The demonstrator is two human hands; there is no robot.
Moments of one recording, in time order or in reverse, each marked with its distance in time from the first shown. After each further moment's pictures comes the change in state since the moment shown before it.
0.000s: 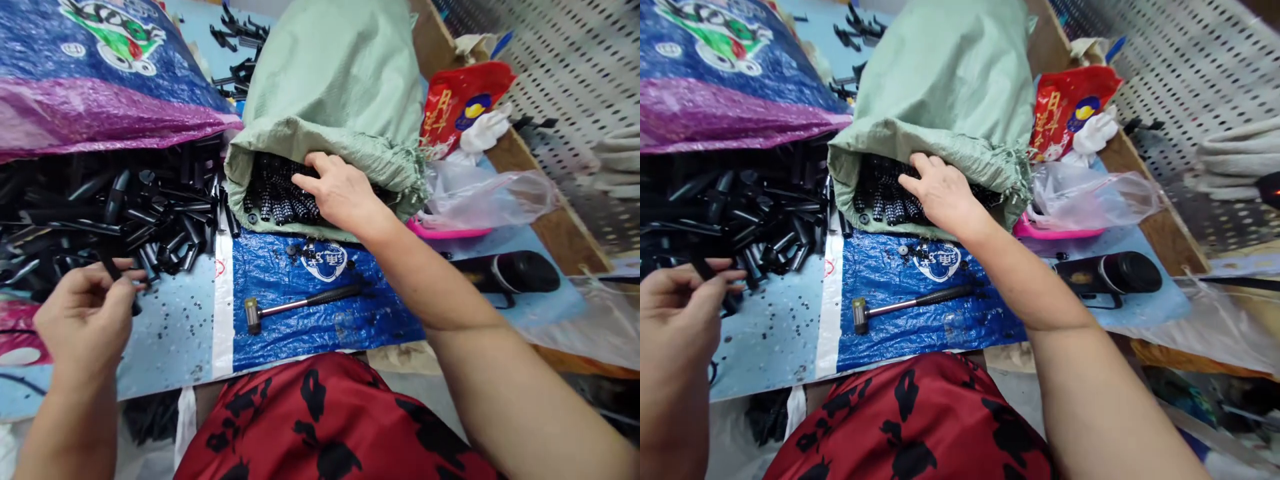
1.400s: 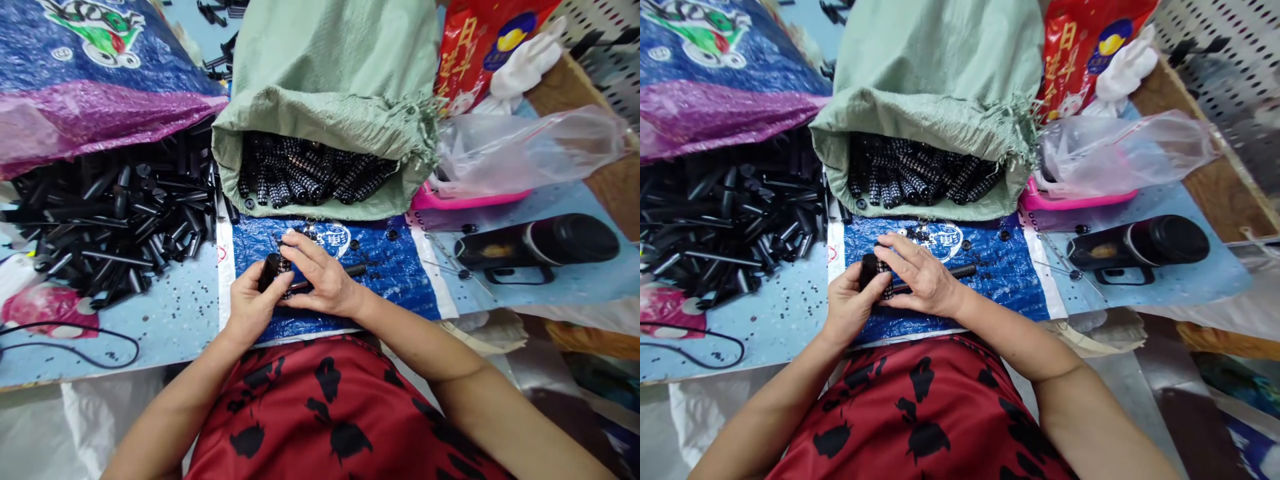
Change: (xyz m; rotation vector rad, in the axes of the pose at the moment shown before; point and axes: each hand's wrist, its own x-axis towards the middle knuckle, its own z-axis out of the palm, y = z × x) left_hand -0.116 0.053 0.102 -0.442 -0.606 -0.154; right_hand -0.143 -0.096 0.020 0.855 0.315 -0.210
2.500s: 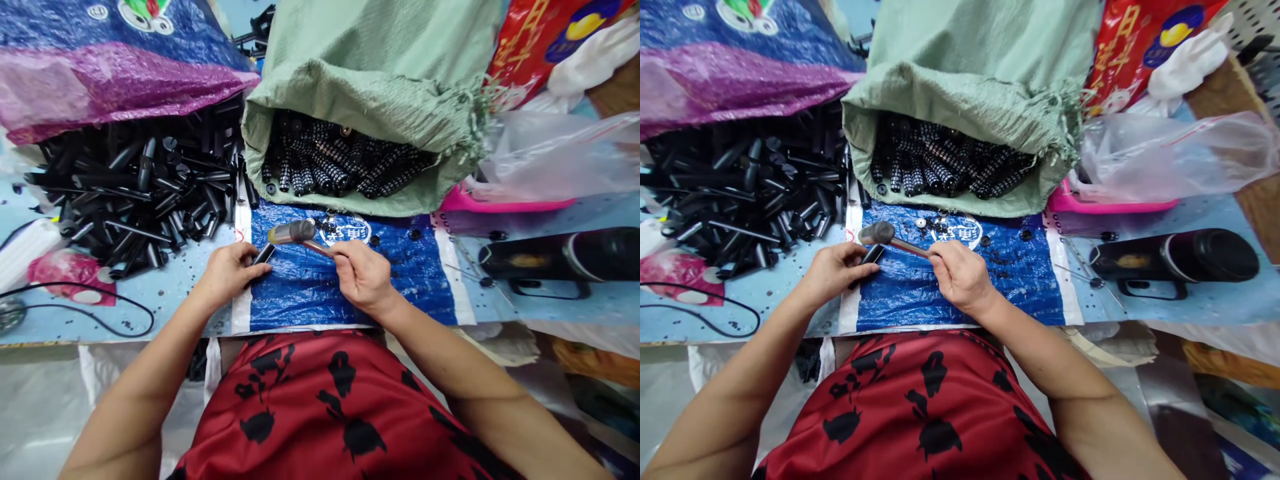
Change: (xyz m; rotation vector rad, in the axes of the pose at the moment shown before) left_hand 0.039 -0.015 -0.089 0.703 -0.250 -0.060; right_hand -0.018 -0.013 -0.002 -0.260 0.115 0.229
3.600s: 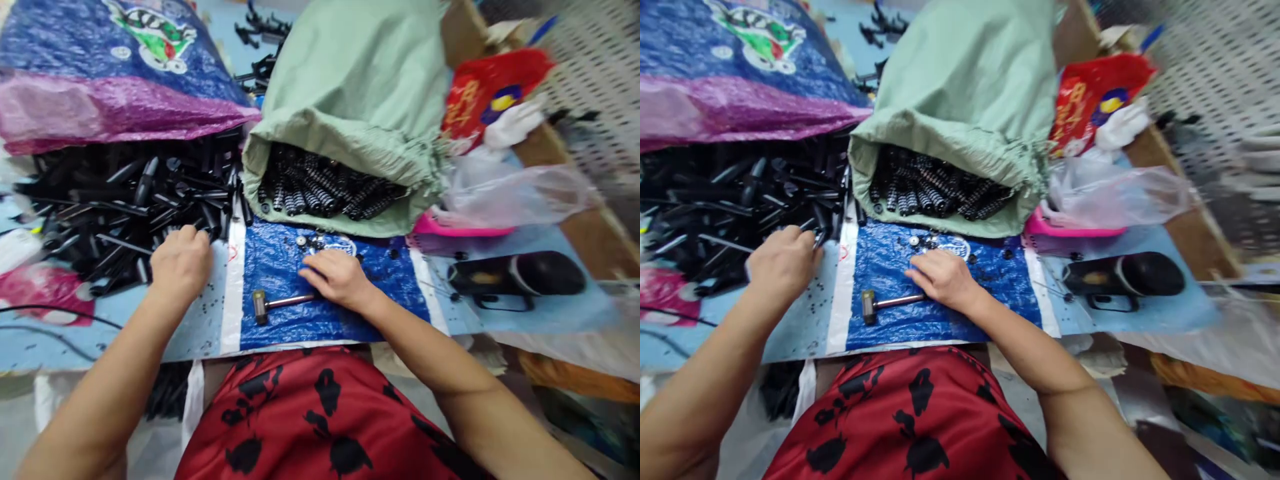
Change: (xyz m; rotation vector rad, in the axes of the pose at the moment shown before) left_hand 0.008 0.004 -0.051 0.898 0.307 -0.036; right_hand 0.032 0.019 0.006 -0.103 -0.232 -0.124
